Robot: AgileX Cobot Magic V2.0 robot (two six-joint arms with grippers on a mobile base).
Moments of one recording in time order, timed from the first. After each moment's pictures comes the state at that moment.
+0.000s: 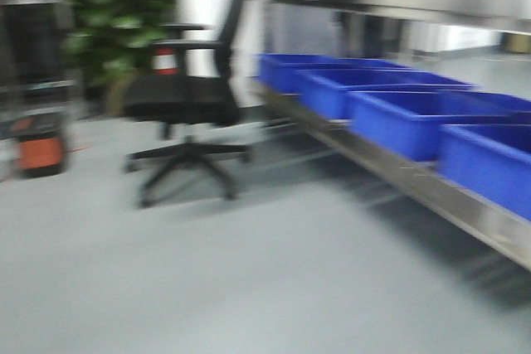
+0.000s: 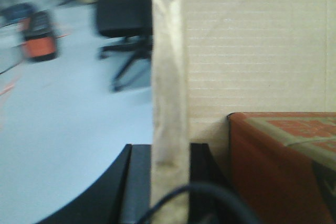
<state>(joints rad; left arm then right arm) -0.56 1.56 -2.02 0.69 1.13 -0.63 0.47 1.46 -1.79 -0.56 0.85 0.64</state>
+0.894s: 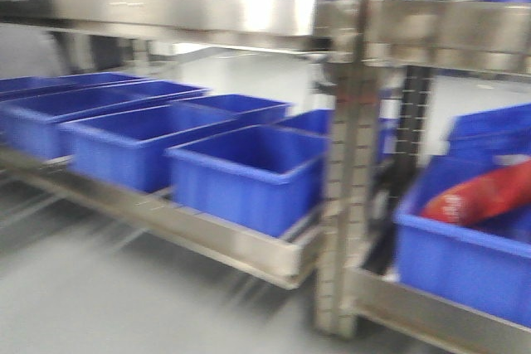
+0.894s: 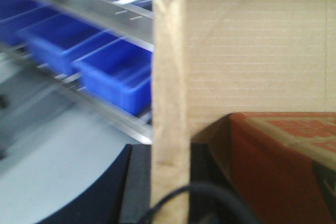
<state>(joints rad) -0.56 1.56 -2.02 0.69 1.12 -0.63 0.47 1.46 -1.79 -0.56 0.85 0.64</state>
